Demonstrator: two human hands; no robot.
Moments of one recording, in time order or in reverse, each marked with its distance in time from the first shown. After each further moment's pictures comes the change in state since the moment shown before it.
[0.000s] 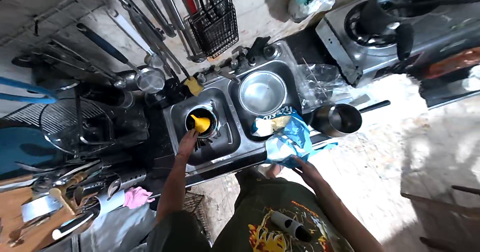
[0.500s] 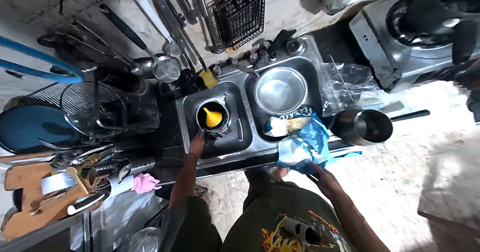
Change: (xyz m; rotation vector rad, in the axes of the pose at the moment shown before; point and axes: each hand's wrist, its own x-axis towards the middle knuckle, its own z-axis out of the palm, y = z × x) left_hand -0.024 -0.003 0.048 0.033 -0.225 -0.197; right_hand -0.010 -0.006 -0.003 -0.019 0.033 0.015
